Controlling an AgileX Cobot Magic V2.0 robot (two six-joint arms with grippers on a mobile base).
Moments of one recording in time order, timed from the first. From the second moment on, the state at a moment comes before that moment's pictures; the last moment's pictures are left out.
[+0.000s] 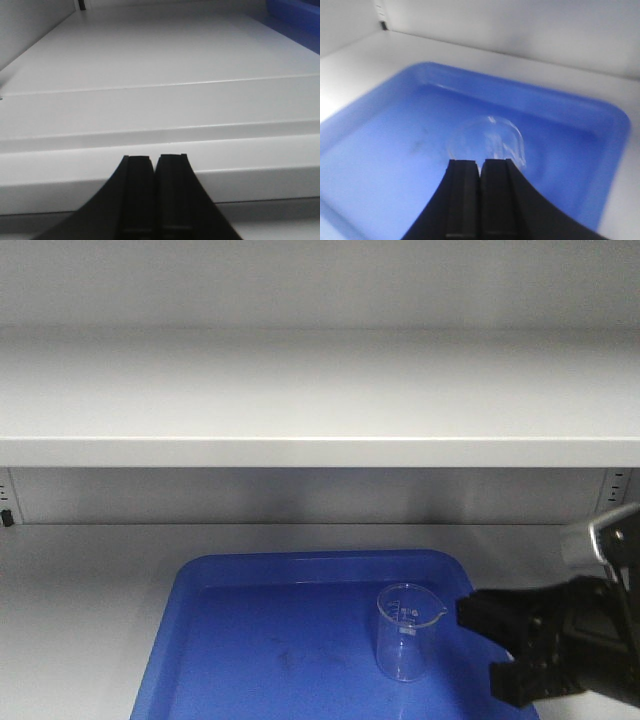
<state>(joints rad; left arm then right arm) -0.07 -0.02 0.02 0.17 0.31 -0.18 0.14 1.12 -0.75 -1.78 -0.52 1.79</state>
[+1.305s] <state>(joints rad) -0.07 -0.02 0.02 0.17 0.31 -0.18 0.14 1.05 -0.68 -0.87 -0.08 1.03</state>
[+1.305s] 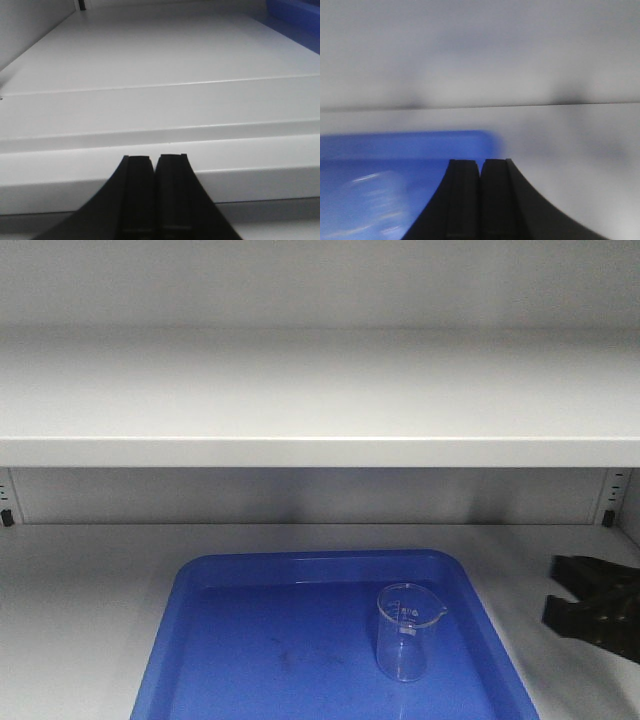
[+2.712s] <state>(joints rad) -0.07 -0.02 0.02 0.17 0.30 -0.18 0.12 0.00 -0.02 0.07 0.09 -0.14</state>
